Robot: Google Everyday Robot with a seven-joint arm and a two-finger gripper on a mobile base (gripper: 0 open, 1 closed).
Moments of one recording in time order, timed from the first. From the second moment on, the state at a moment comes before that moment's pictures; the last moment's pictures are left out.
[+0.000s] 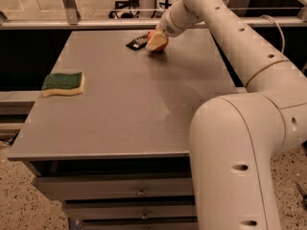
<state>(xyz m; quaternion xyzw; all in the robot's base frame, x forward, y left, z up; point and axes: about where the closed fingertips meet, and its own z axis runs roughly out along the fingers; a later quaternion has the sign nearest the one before) 0.853 -0.041 0.876 -0.53 0.75 0.04 0.40</state>
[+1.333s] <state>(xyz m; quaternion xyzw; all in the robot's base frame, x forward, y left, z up) 0.804 -0.083 0.928 -0.52 0.72 0.07 0.44</state>
